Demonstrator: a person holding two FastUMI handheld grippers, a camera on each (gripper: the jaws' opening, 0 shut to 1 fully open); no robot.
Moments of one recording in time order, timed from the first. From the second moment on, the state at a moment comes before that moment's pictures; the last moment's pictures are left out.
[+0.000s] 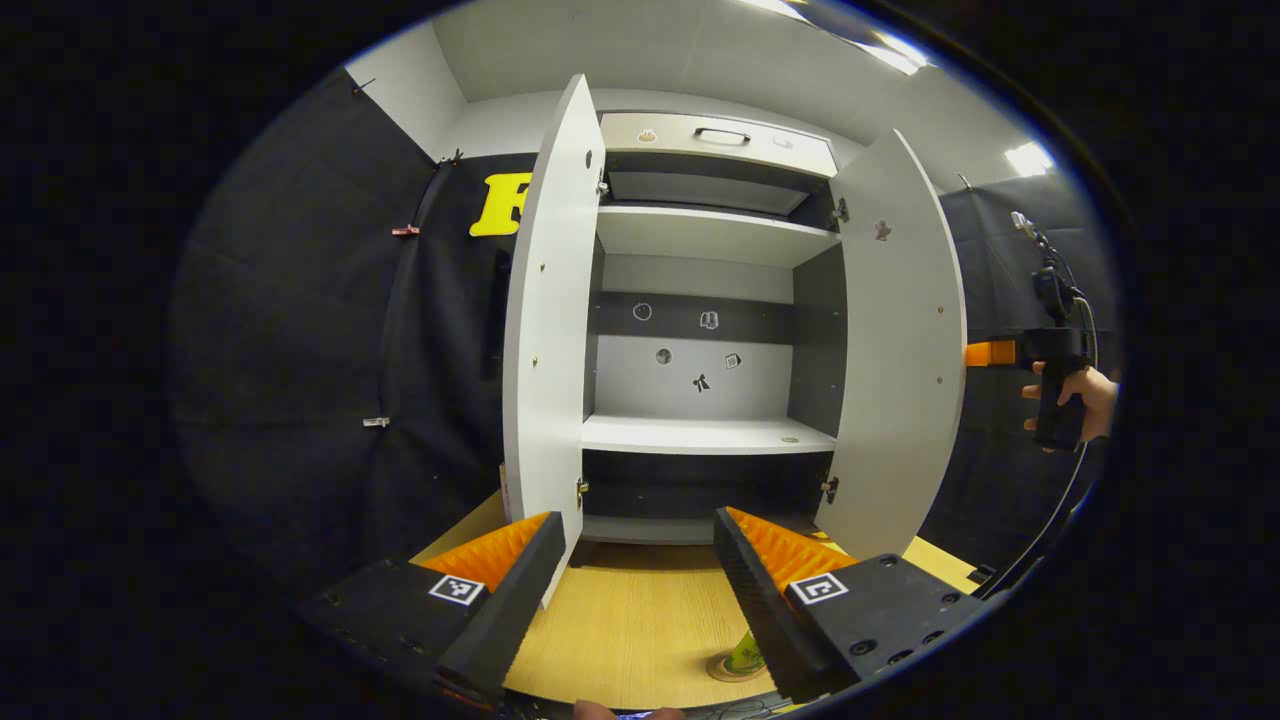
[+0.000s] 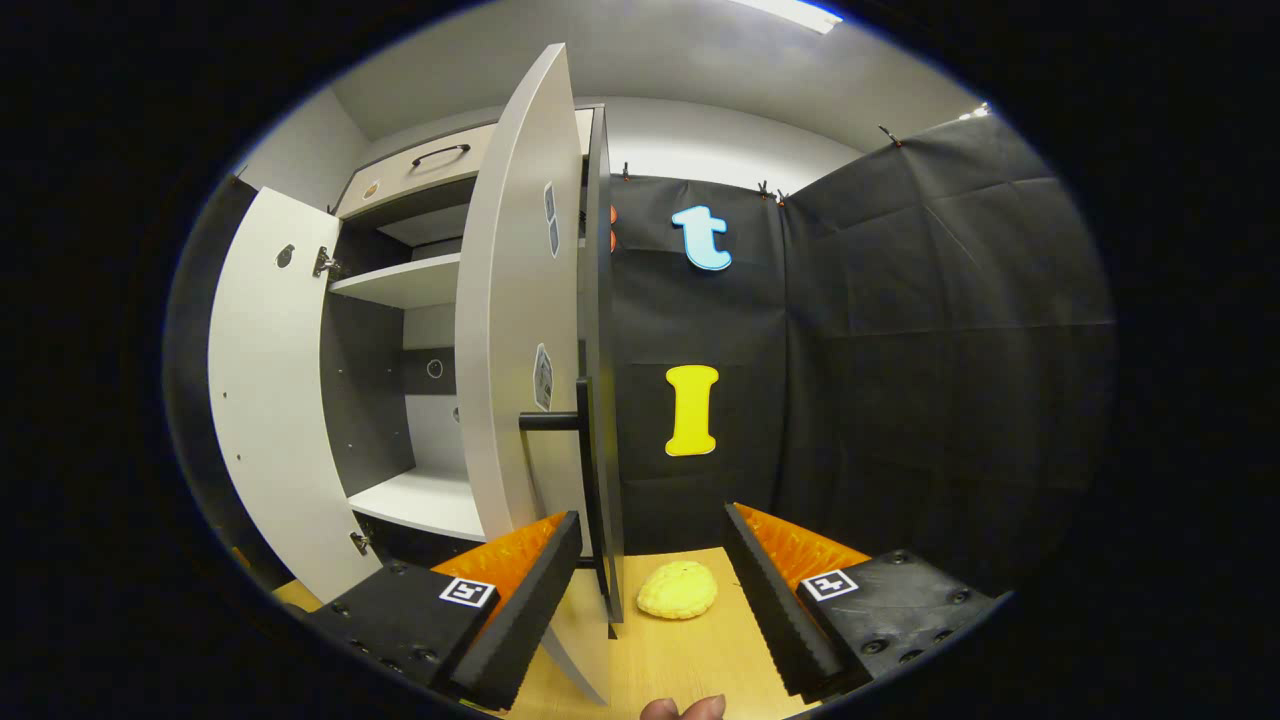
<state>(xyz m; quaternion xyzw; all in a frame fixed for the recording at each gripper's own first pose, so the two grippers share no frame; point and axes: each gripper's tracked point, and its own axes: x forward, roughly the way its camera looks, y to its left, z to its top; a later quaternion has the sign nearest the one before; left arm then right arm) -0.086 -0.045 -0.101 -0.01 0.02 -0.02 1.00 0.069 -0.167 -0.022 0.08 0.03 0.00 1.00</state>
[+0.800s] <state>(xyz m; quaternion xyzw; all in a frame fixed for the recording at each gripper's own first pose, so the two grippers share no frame) -0.089 0.039 -0.093 0.00 0.02 0.04 1.00 0.112 -0.002 -0.027 0.09 0.04 0.12 0.99</state>
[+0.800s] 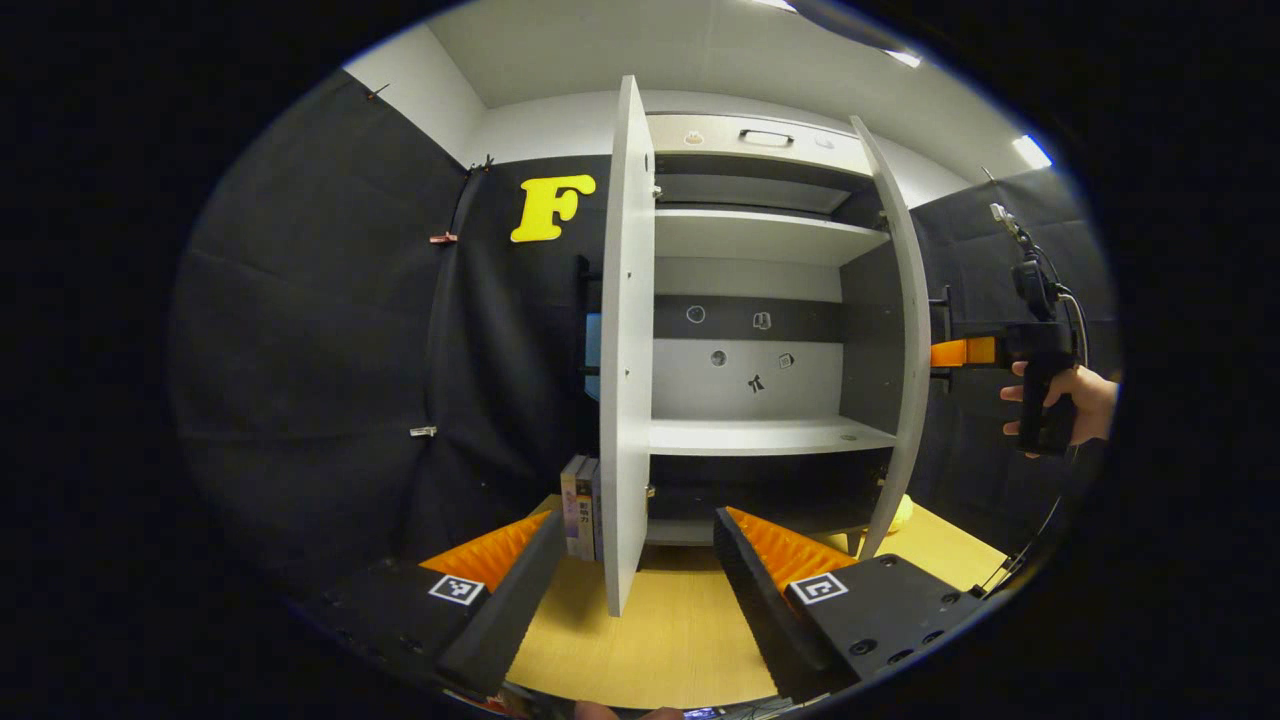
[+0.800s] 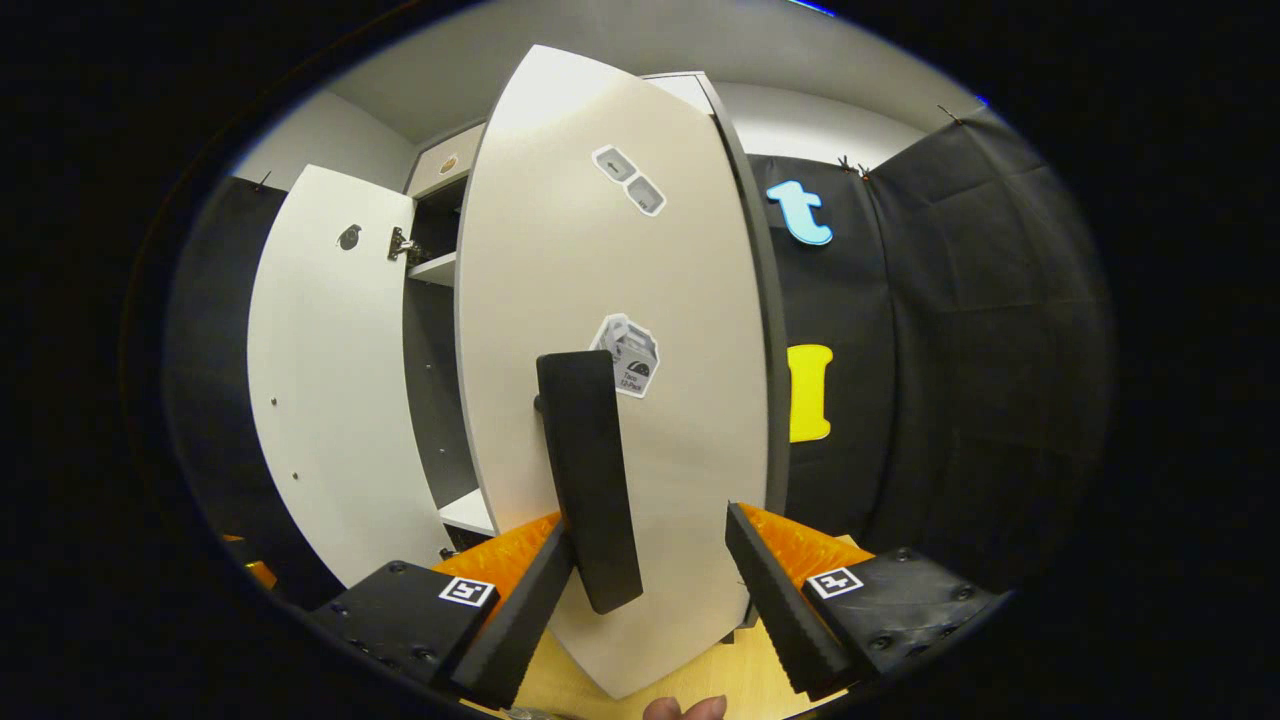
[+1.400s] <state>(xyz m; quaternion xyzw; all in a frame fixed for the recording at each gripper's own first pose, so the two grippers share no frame) -0.043 0.113 -0.066 -0.03 0.03 0.06 1.00 0.110 0.037 -0.026 0.06 0.04 0.13 0.99</state>
